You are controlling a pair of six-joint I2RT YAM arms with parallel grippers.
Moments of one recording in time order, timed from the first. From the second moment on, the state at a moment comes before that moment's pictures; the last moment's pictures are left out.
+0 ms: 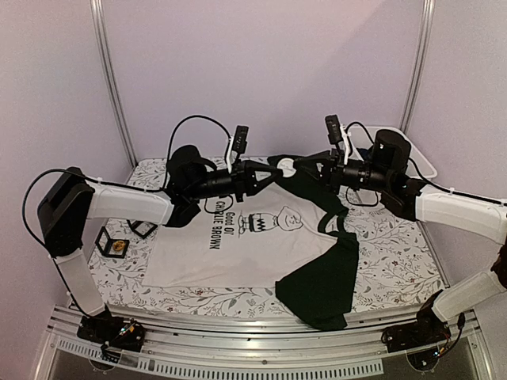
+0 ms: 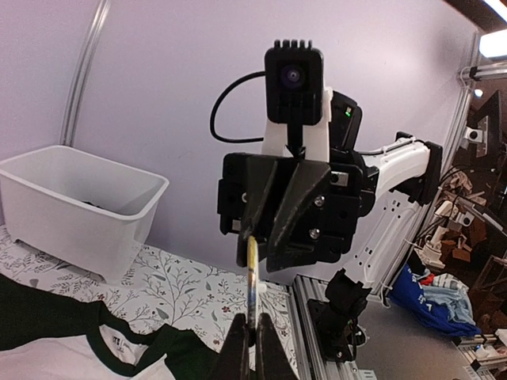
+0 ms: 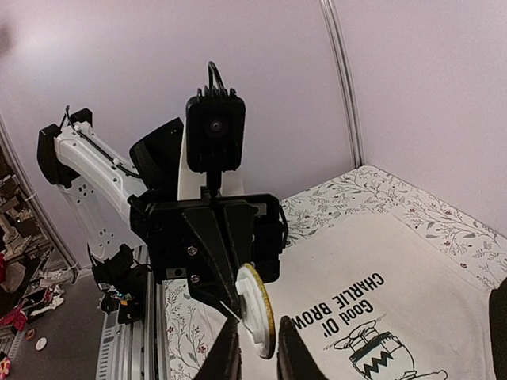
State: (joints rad) left arm -0.77 1.80 1.08 0.98 0.71 -0.50; right arm 0.62 1.37 0.96 0.43 -0.68 0.29
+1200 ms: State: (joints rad) left arm -0.73 1.75 1.17 0.27 0.84 0.08; right arm 0.62 1.56 1.25 -0.30 -0.79 -0.22
